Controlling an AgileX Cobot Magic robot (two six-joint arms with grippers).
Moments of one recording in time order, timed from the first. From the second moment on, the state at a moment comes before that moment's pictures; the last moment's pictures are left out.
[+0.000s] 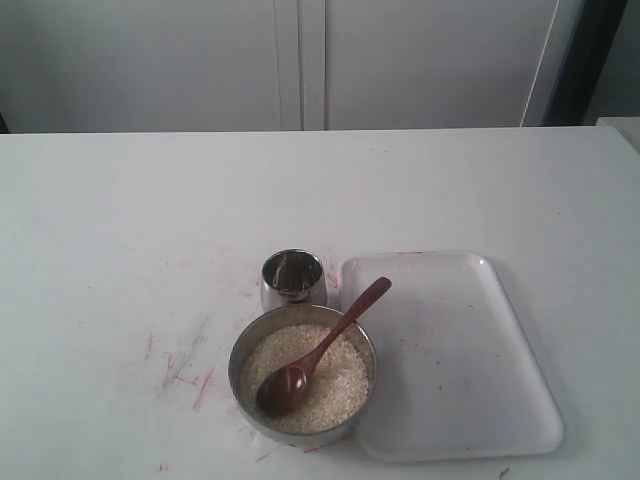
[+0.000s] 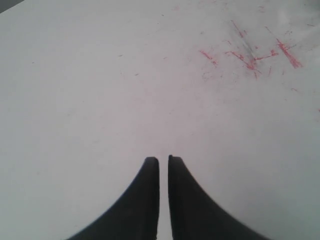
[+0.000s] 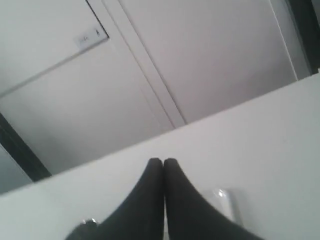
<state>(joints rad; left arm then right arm) -0.10 0.00 -0.02 0.00 0.39 0.24 0.00 0.05 -0.22 0.06 0.25 0.39</state>
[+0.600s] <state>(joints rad) -0.10 0.00 -0.02 0.00 0.39 0.24 0.12 1.17 -1.16 0.29 0.97 -0.39</state>
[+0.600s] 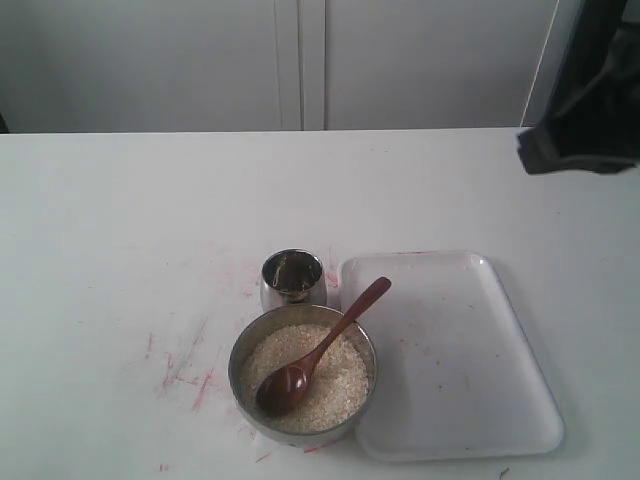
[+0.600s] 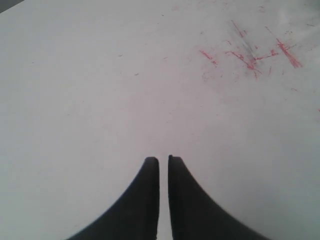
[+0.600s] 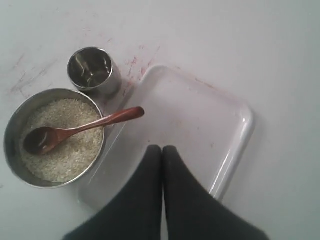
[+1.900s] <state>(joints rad) -0.10 0.00 -0.02 0.00 0.39 0.24 0.51 1.83 -1.38 -0.05 1.03 -1.37</state>
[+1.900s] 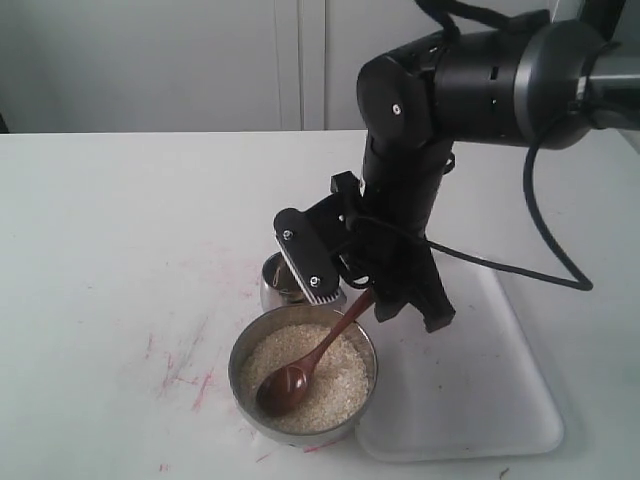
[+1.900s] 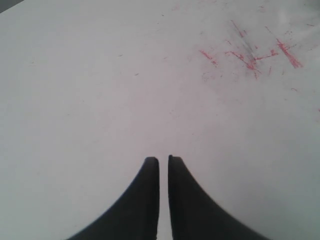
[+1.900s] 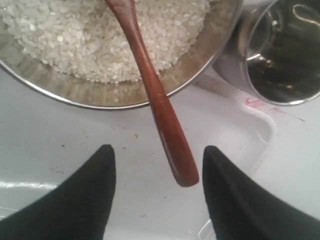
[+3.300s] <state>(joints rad) -0.10 0.00 -0.02 0.00 0.39 0.24 0.51 1.92 -1.38 -0.11 1.09 -1.25</state>
